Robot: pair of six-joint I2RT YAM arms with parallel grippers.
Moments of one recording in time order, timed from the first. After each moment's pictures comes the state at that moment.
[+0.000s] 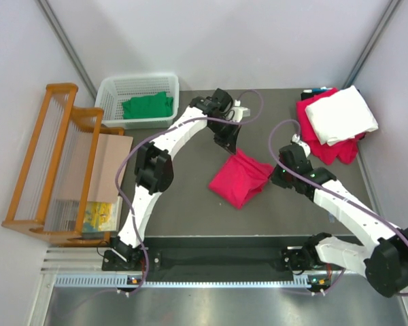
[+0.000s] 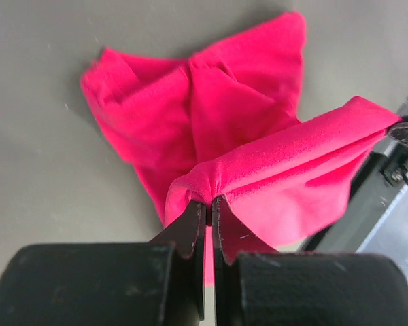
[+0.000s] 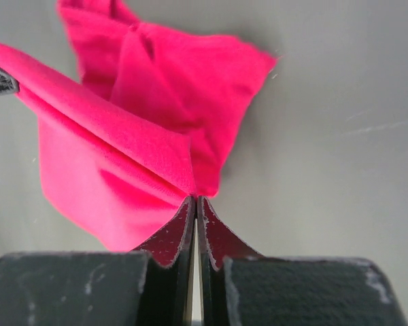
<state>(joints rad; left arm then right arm) -0.59 2.36 2.30 -1.10 0.56 0.03 0.47 1.06 0.74 -0.54 0.17 0.80</state>
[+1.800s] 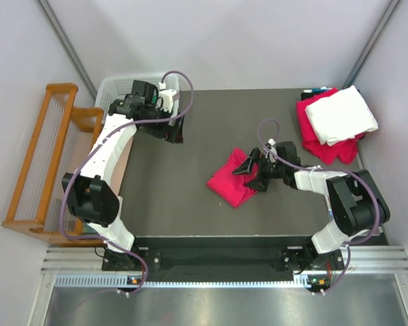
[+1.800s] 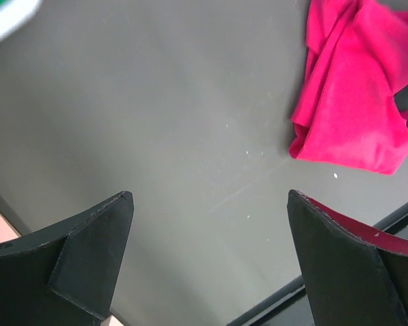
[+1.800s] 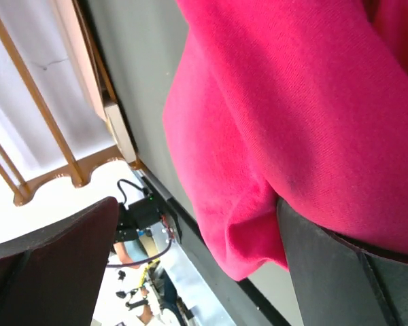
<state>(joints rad) -0.23 1.68 1.68 -0.96 0.35 0.13 0.30 1.55 0.63 0.17 -0.72 0.96</state>
